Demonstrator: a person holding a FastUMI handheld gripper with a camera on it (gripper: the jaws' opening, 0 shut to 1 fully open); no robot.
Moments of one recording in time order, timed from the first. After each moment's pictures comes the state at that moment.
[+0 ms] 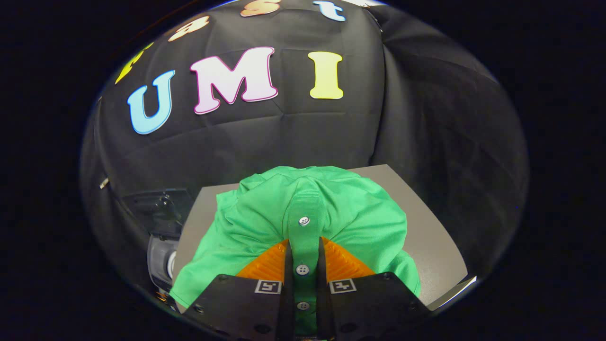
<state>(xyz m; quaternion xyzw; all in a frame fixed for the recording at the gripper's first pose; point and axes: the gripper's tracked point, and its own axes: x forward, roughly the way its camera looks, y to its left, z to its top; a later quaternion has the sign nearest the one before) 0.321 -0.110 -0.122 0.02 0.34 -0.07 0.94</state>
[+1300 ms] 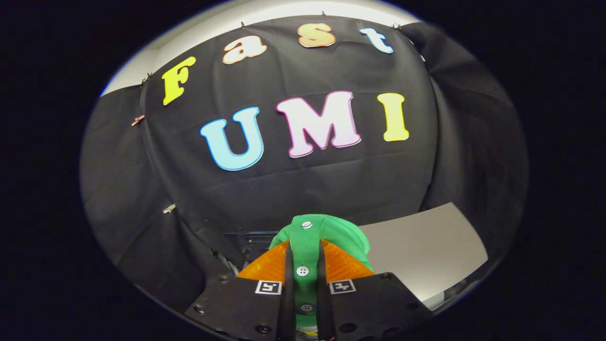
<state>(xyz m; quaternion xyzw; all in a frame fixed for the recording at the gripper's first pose) 0.277 0.177 0.018 0.06 0.28 0.08 0.96</state>
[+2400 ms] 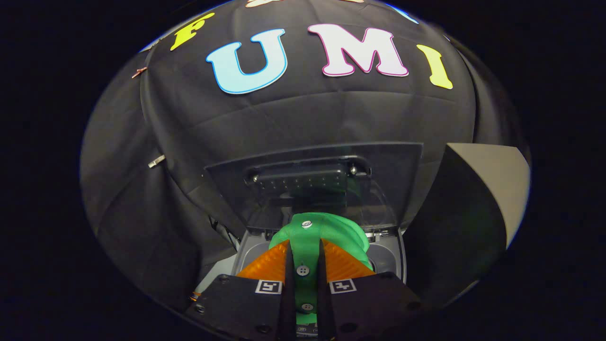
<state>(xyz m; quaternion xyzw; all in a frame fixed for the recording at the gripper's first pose) 0.321 0.278 -0.274 0.02 0.36 0.11 0.93</state>
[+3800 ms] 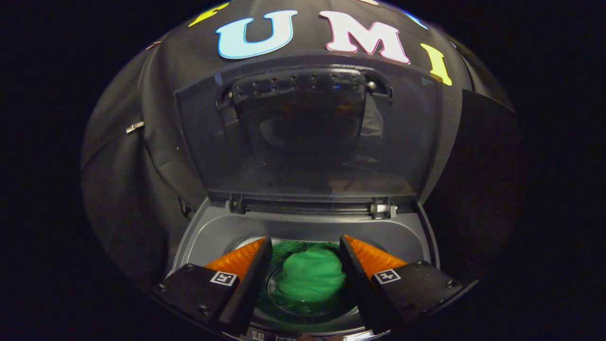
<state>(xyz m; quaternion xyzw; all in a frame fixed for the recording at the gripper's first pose) 0.317 0.270 -0.372 -0.03 0.33 0.07 0.94</state>
